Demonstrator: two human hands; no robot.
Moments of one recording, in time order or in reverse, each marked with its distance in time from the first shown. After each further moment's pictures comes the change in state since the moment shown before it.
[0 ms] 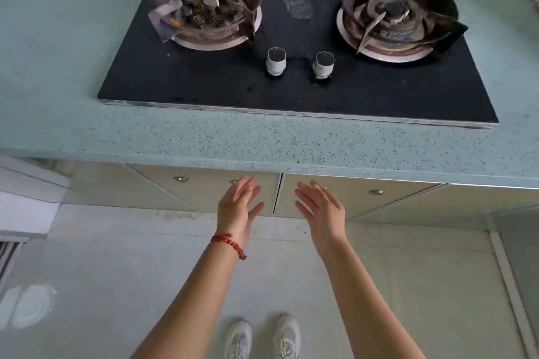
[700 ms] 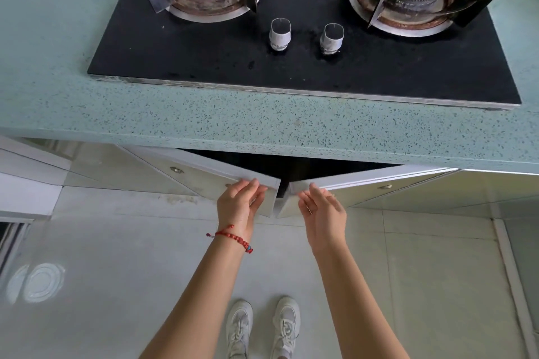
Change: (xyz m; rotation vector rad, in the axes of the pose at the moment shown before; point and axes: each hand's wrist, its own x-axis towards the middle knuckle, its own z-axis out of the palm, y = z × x) left_hand -0.002 -0.018 -0.003 -0.133 0.135 -0.044; right_hand -0.008 0.023 -0.007 0.154 0.103 0.026
